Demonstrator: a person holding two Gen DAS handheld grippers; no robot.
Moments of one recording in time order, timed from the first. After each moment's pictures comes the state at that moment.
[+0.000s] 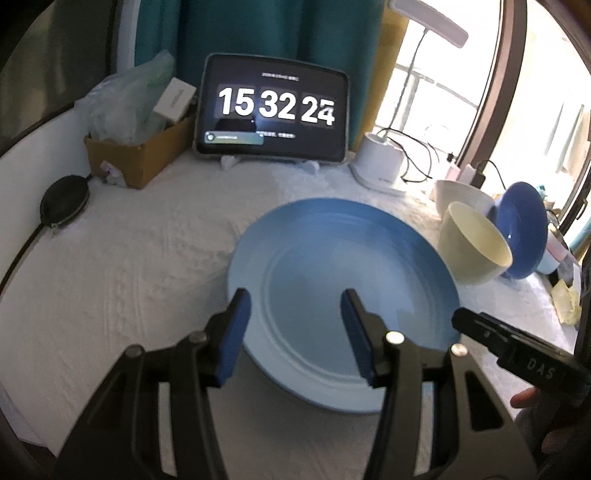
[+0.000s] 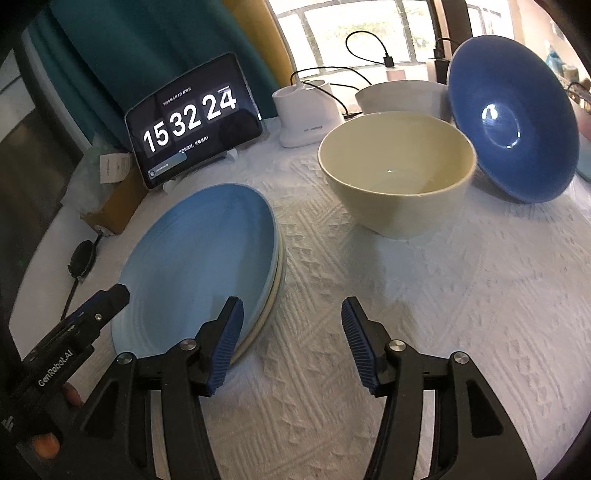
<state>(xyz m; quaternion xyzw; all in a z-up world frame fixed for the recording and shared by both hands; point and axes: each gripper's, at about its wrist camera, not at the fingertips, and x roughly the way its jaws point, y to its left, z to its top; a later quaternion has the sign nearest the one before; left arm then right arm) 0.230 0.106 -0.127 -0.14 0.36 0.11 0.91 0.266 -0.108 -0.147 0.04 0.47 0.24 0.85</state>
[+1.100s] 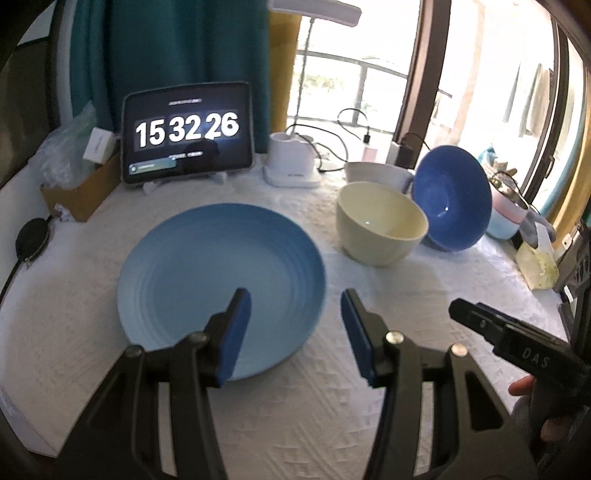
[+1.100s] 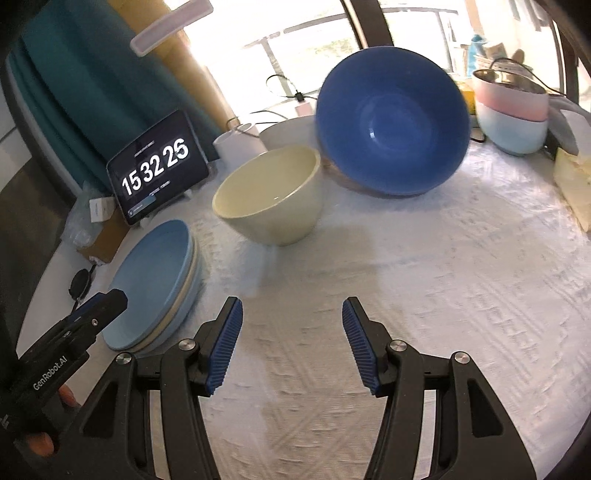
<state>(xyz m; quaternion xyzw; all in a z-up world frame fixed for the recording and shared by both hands) 0.233 -0.009 -0.099 -0.08 0.36 0.05 0.93 0.256 -0.229 -0.128 0.08 0.43 0.20 0.87</state>
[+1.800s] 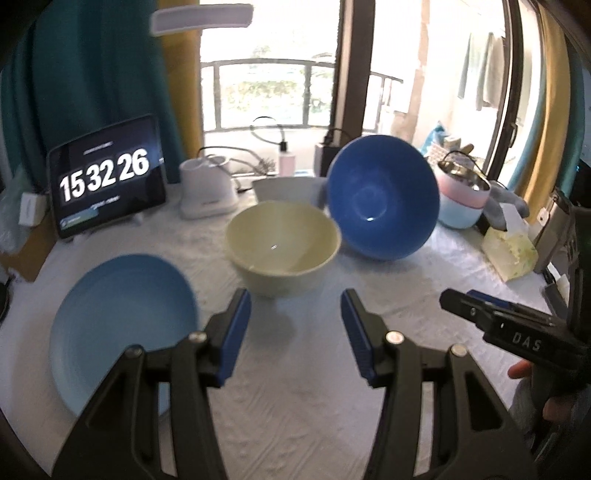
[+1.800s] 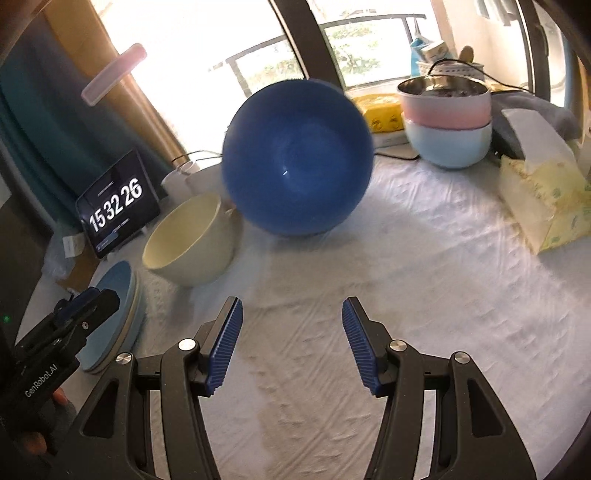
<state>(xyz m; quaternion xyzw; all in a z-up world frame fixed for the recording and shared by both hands) 0.287 -0.100 -0.089 -0.02 0.34 -0.03 0.94 0.284 -0.314 -0.118 0.10 0.42 0.15 0.89</state>
